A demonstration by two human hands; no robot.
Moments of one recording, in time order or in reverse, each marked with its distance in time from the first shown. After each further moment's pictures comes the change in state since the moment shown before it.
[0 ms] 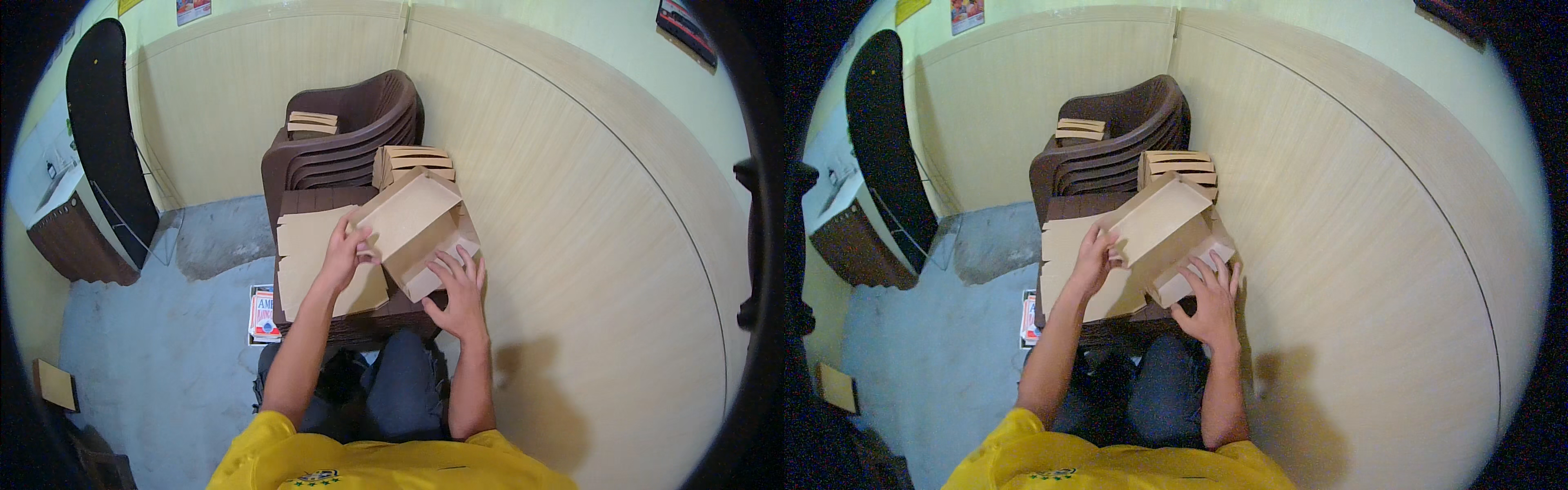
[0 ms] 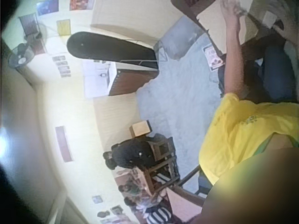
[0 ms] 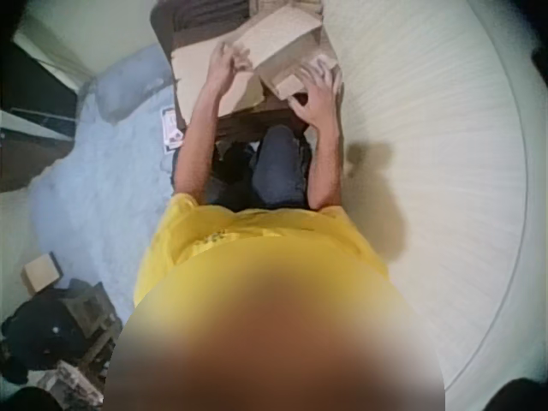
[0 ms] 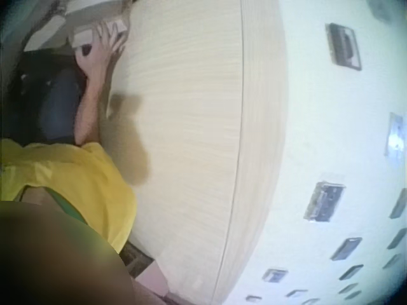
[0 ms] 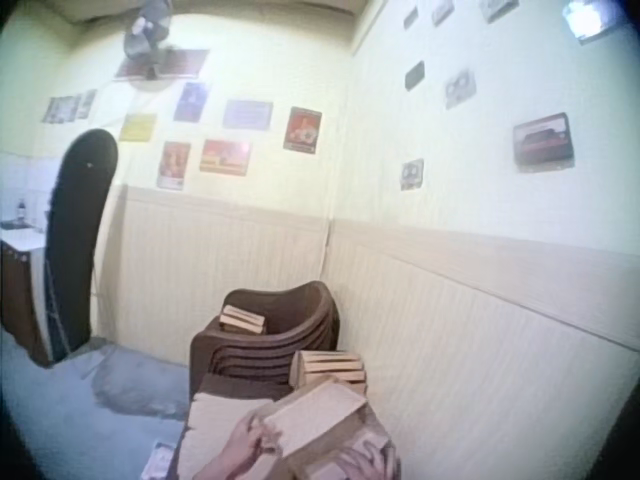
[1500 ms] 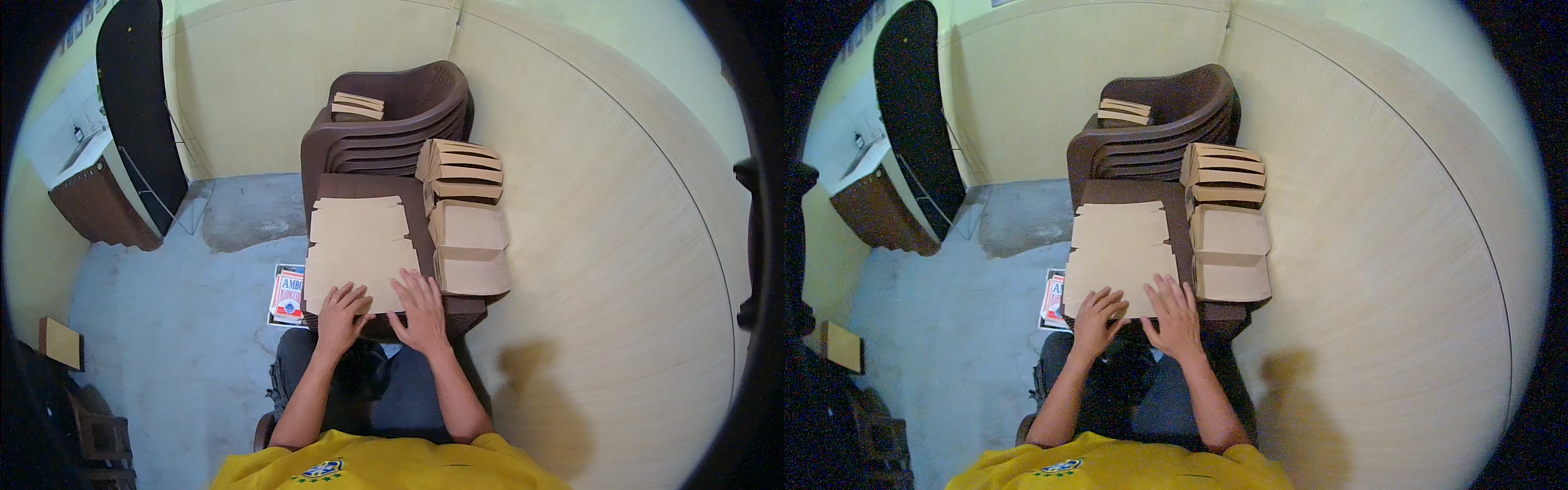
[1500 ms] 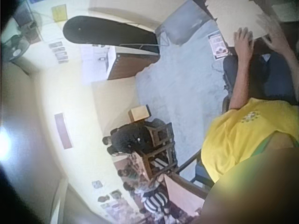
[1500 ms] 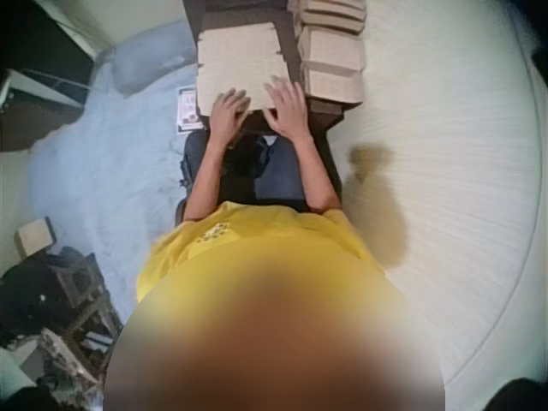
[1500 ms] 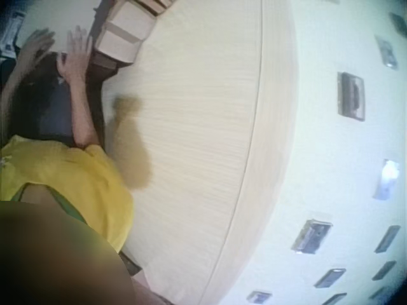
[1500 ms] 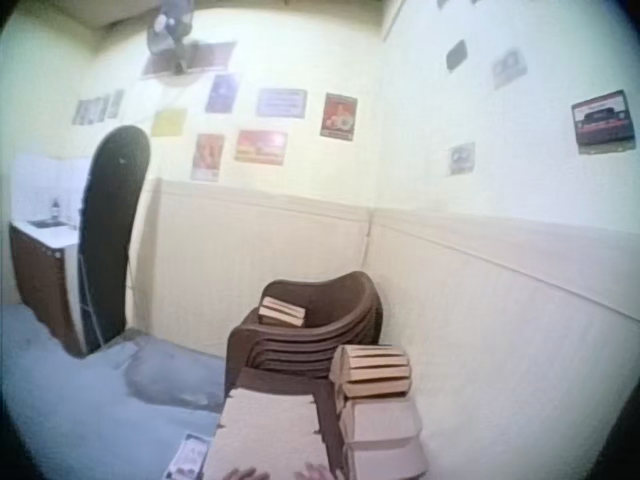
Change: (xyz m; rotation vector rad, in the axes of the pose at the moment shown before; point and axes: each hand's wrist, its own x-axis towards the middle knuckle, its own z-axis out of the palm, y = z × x) left_hand -0.142 -0.070 -0.092 1.595 0.137 0.429; right_hand -0.026 -0.043 0.138 0.085 -0.144 -0.245
